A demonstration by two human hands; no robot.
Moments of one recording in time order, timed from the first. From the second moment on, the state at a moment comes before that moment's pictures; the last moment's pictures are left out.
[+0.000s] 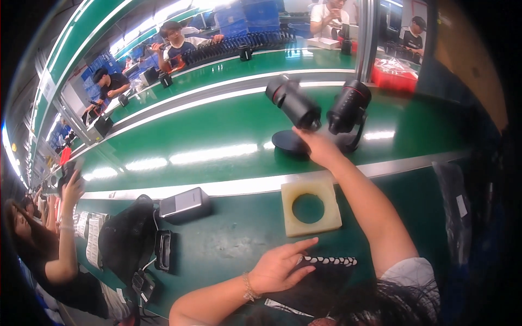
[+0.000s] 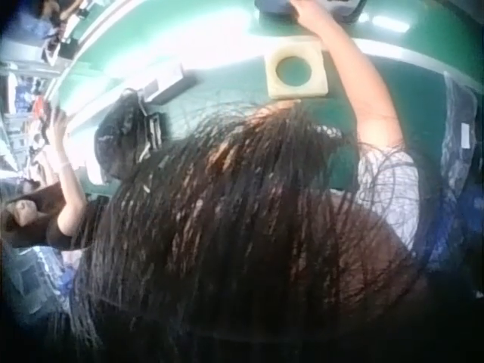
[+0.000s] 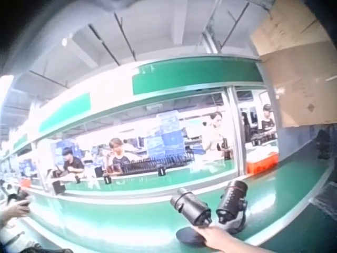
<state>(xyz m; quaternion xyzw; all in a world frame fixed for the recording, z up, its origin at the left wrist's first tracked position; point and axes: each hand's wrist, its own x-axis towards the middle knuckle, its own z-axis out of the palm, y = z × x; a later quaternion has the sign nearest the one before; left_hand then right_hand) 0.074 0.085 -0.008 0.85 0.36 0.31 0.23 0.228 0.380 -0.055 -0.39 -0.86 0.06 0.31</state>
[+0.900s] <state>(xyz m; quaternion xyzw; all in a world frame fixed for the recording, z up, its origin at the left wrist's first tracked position) 0.083 0.030 0.003 0.79 0.35 0.39 0.31 0.300 0.110 -0.021 -0.19 -0.39 0.74 0.51</state>
